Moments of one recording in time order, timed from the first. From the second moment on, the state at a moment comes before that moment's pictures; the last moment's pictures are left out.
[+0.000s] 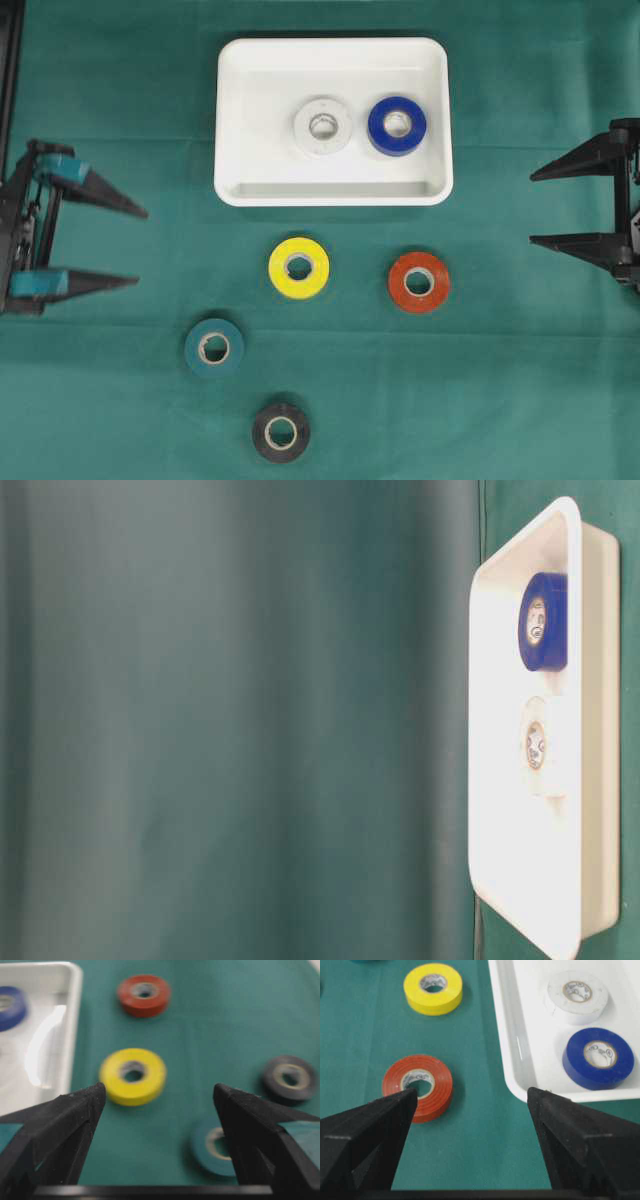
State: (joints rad) left arm -0.13 -0.92 1.18 0.00 0.08 -0.04; right arm -0.05 -0.97 1.22 -0.16 0.19 0.32
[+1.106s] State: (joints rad) left arm -0.24 -0.68 1.09 0.00 -0.05 -0.03; right arm -0.05 -0.97 1.22 -0.16 0.19 0.31
